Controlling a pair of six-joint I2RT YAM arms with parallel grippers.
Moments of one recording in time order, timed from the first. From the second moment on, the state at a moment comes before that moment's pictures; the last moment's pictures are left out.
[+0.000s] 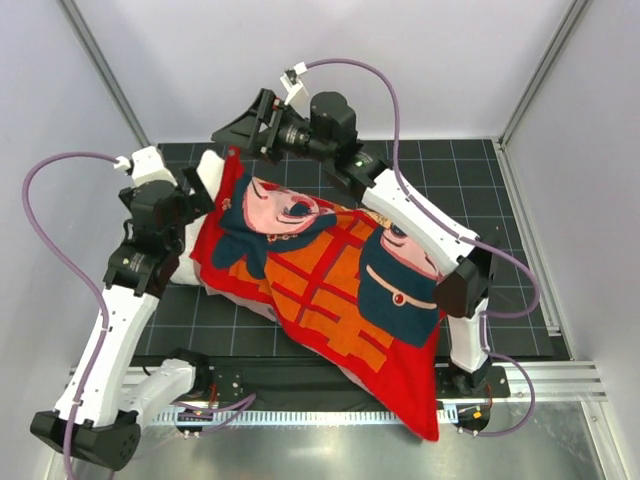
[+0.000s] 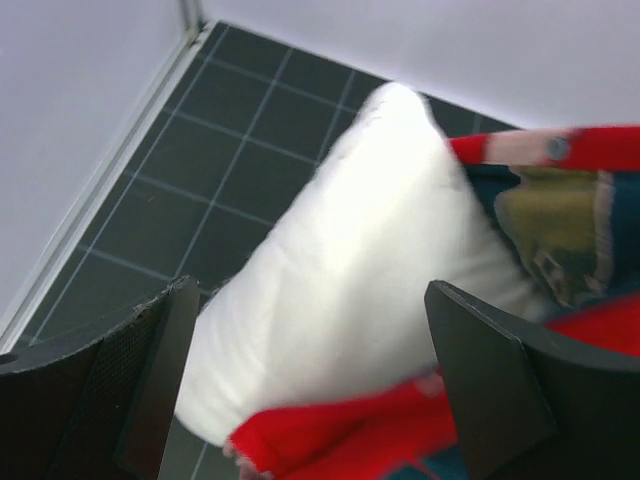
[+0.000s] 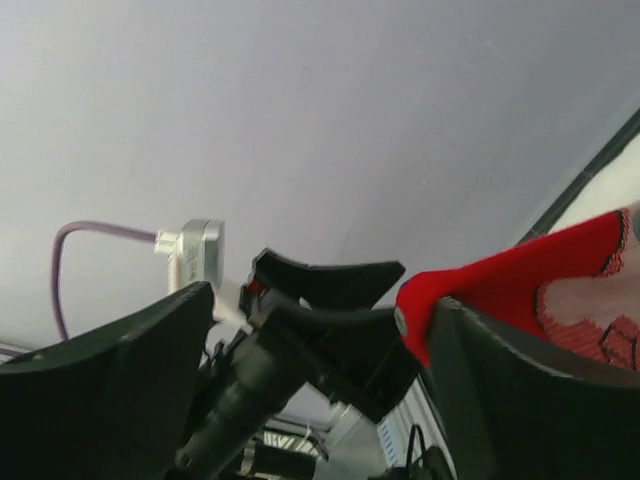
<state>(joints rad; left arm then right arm) -0.31 0.92 1.15 -0.50 -0.51 -0.30 0.80 1.96 2.12 -0.04 -0.40 1.03</state>
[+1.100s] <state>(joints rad) 0.07 1.16 1.02 -0.51 0.22 -0.50 0.45 0.94 0.87 -0.60 0.02 0.57</state>
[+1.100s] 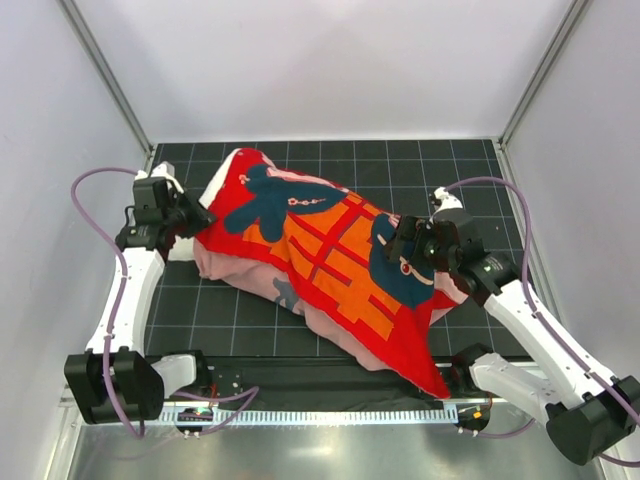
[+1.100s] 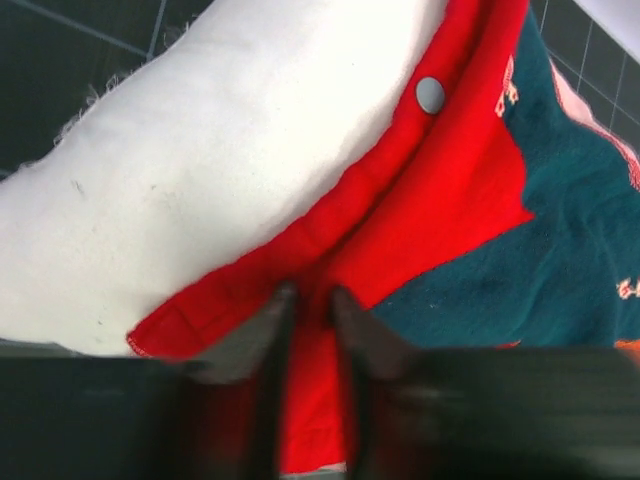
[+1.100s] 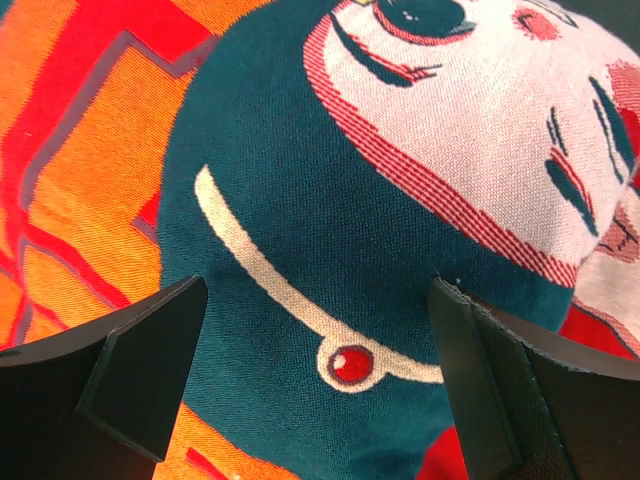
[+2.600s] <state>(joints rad) 0.10 1.23 0.85 -0.33 0.27 -0.70 0.46 1.35 1.32 -0.72 0.05 0.45</state>
